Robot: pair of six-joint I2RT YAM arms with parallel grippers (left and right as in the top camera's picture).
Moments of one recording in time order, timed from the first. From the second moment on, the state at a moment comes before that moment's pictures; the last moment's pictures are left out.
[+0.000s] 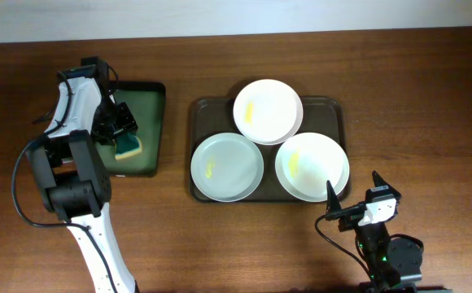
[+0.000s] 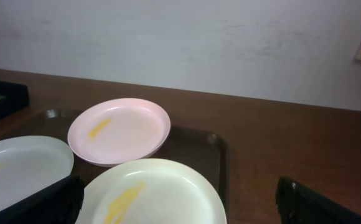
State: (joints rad) left arm 0.15 2.35 1.91 -1.16 0.01 -0.32; right arm 0.07 0.01 0.01 -0.07 -0.09 -0.05
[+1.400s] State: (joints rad) left arm 0.15 2.28 2.17 -1.24 0.10 -0.33; right arm 0.07 0.01 0.01 -0.07 -0.09 -0.05
